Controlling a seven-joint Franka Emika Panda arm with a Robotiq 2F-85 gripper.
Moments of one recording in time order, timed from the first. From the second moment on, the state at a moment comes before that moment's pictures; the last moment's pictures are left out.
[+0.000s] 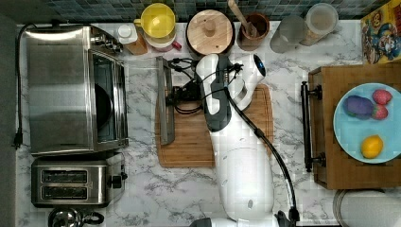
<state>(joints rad) -0.16 0.71 0.10 -1.75 0.86 0.33 -1.37</state>
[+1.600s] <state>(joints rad) 0.09 0.41 0.09 -1.81 0.42 0.52 -0.92</state>
